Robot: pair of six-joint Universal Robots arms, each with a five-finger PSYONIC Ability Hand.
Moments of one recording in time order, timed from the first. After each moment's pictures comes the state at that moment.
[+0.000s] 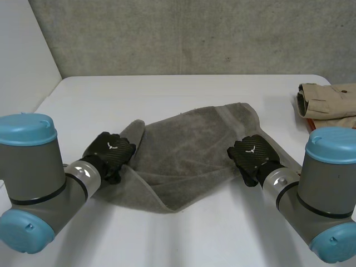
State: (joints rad) left arm 4.30 -1.93 -1.68 3.20 -1.48 3.70; right arm 2.01 -1.16 1.72 -0.20 1.43 2.59; left_hand 0.78 0.78 0.79 0.79 0.62; right_hand 0.99 1.18 1.18 1.19 0.99
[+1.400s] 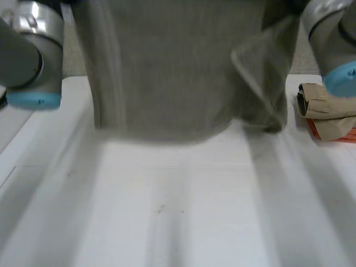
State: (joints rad) left arm 4.37 -2.02 -0.98 3.71 -1.61 3.47; right arm 1.94 -0.95 0.49 0.07 1.57 2.42; left_hand 1.15 1.20 1.20 1.20 0.98; right_hand 0.99 1.18 1.19 1.19 0.99
